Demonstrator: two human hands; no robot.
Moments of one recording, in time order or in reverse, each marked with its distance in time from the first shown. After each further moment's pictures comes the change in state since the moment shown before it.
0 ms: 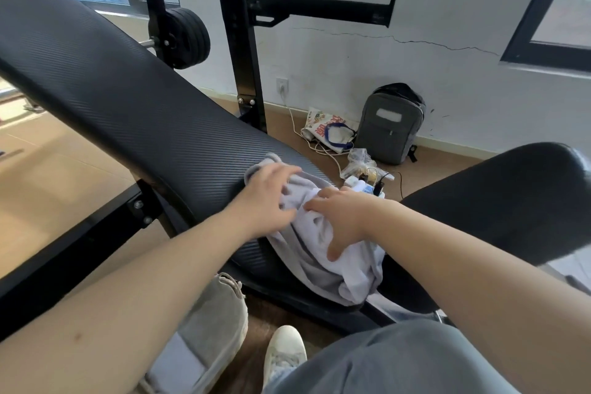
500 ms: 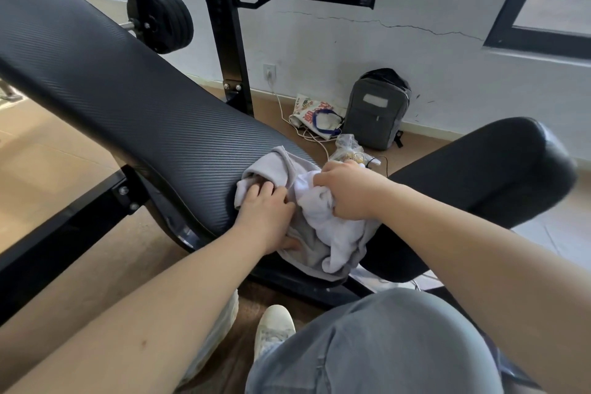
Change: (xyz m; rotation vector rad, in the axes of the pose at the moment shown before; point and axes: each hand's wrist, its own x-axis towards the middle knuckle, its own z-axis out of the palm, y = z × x) left_hand -0.022 0.014 0.065 0.799 -0.163 0.077; right_hand -0.032 0.014 0.004 -0.020 0.195 0.051
